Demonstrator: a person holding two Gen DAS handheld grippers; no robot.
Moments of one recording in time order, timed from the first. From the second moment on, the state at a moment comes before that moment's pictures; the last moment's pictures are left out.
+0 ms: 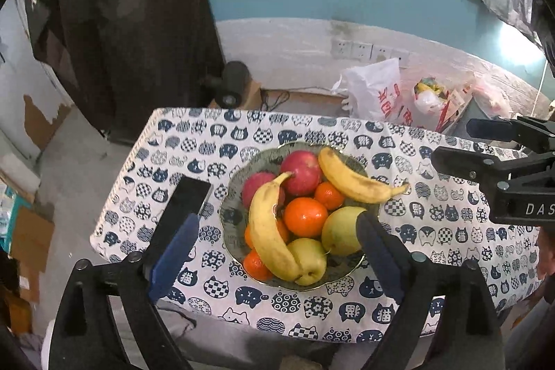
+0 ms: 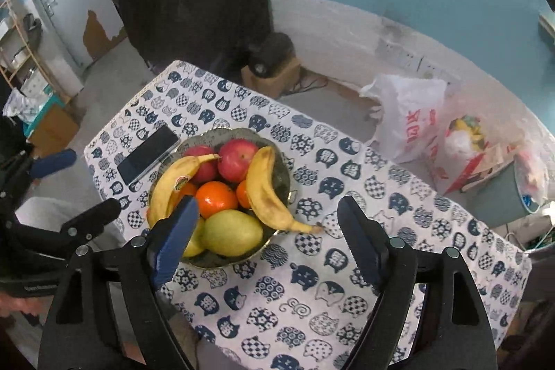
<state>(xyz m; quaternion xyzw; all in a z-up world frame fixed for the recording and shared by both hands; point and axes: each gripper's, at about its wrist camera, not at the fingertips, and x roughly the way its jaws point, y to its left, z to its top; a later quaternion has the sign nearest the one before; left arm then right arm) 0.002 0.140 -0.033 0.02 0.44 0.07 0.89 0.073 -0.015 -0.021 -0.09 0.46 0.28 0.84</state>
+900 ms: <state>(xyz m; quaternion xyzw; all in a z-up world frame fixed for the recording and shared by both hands) -0.015 0.112 0.008 0.02 0.42 0.05 0.91 0.039 -0.066 0.003 -0.10 0.42 0.28 0.86</state>
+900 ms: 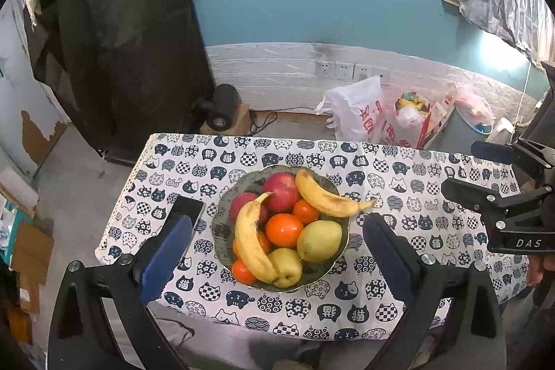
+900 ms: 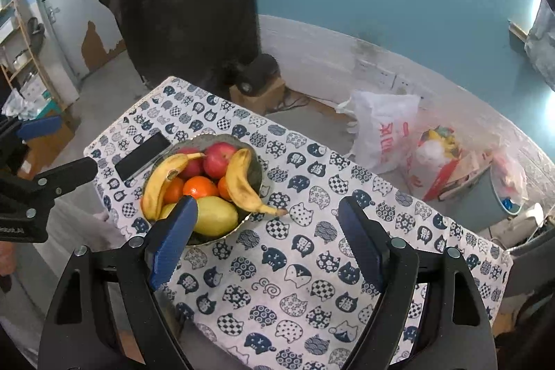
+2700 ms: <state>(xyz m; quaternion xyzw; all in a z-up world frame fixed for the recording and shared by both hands) -0.012 0.102 0.002 0.03 0.44 0.05 0.89 0.038 -0.075 0.002 -0.09 0.43 0.28 0.86</state>
